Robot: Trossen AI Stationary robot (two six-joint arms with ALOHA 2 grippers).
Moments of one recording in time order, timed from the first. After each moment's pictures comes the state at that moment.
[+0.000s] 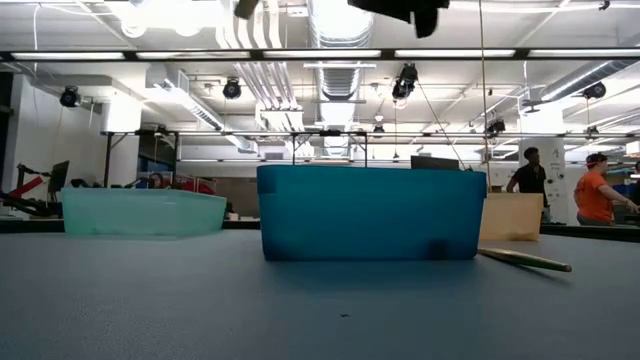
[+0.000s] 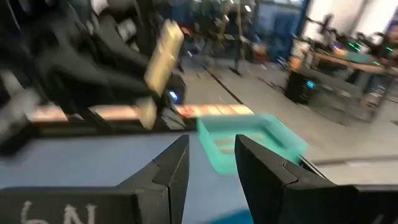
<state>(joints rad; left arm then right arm) -0.59 1.80 1.48 -0.97 -1.53 -0.94 0.28 1.41 0.84 0.53 0.54 -0.07</state>
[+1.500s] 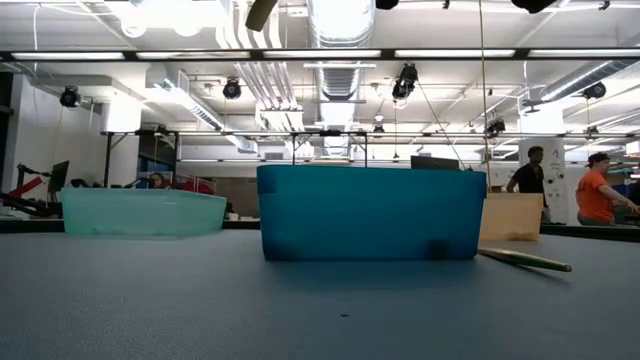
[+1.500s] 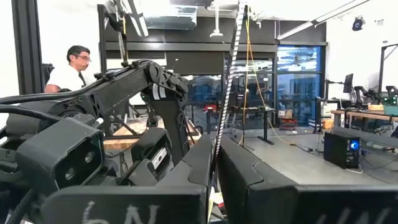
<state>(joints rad) -0.57 1.87 1.51 -0.96 -1.56 -0.95 0.25 1.58 0.92 1.01 0.38 -0.11</state>
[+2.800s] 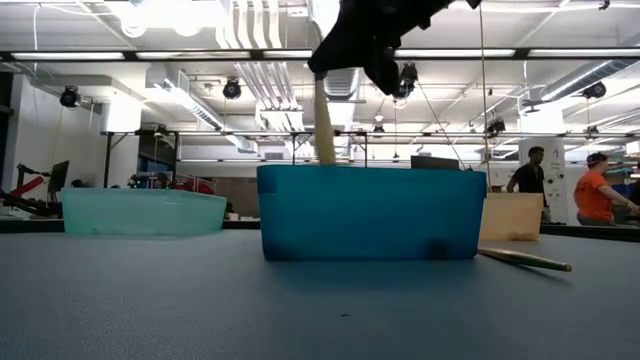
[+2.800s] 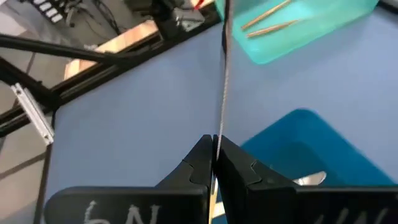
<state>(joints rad) -0.66 1.67 1.50 -1.56 -1.55 -0.99 0.03 1.58 1.21 -0.16 0.07 0.48</state>
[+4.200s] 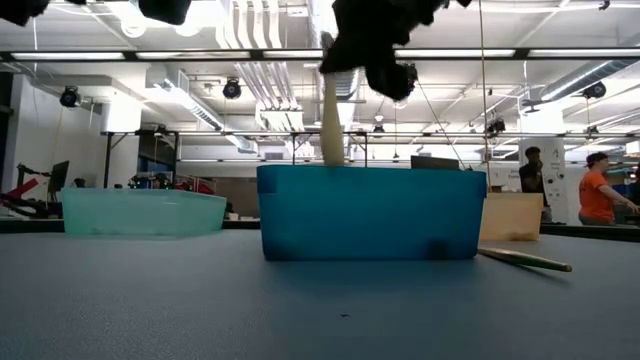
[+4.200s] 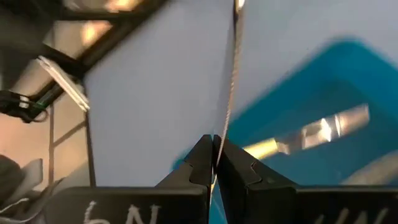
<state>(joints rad) -0.45 1.02 0.46 0.47 -0.08 0.21 0.00 1.62 1.31 -0.38 -0.16 0.63</state>
